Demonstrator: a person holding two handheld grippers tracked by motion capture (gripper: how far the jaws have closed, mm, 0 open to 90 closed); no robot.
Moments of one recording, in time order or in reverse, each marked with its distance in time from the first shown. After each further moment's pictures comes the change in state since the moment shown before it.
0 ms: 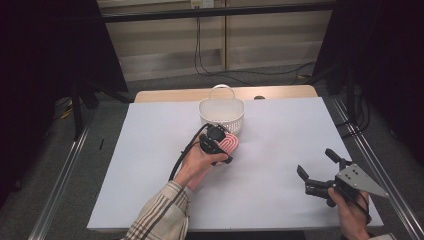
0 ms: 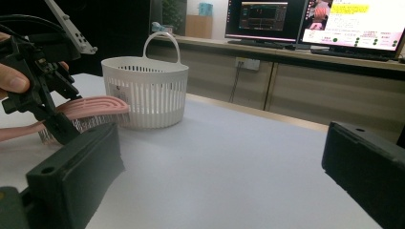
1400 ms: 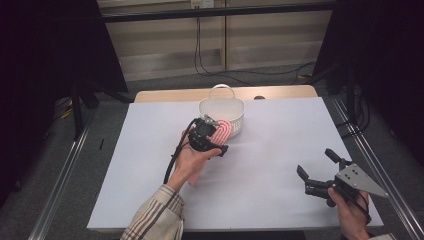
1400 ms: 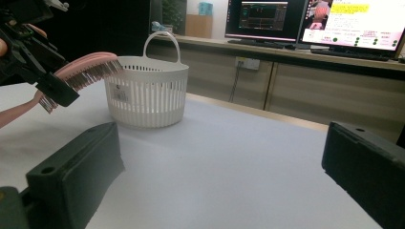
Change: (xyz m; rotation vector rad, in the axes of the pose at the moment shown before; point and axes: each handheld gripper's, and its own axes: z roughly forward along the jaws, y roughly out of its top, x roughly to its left) left arm 0.002 -0.012 -0.041 -0.255 0.102 -0.023; right arm 0.001 0.000 0.000 0.002 -0.001 0.002
